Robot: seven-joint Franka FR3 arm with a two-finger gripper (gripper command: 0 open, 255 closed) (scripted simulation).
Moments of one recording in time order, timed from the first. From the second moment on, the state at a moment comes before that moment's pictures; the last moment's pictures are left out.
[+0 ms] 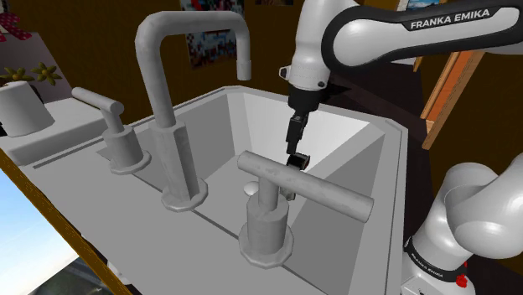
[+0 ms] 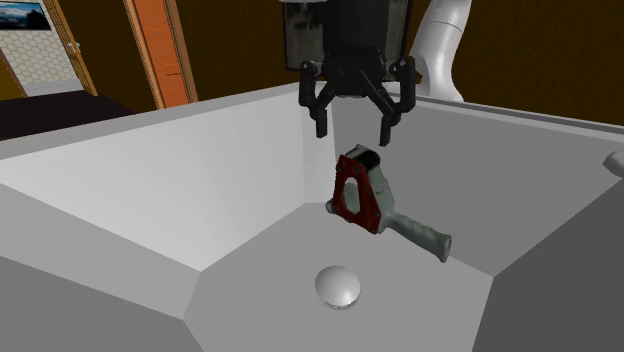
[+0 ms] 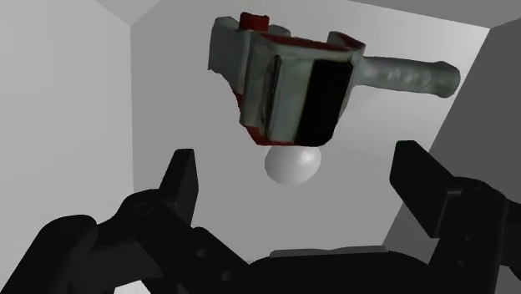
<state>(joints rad) 0.22 -0.46 0.14 -2.26 0.15 1.85 -0.14</state>
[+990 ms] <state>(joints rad) 0.23 -0.43 0.15 -2.34 0.16 1.96 -0.16</state>
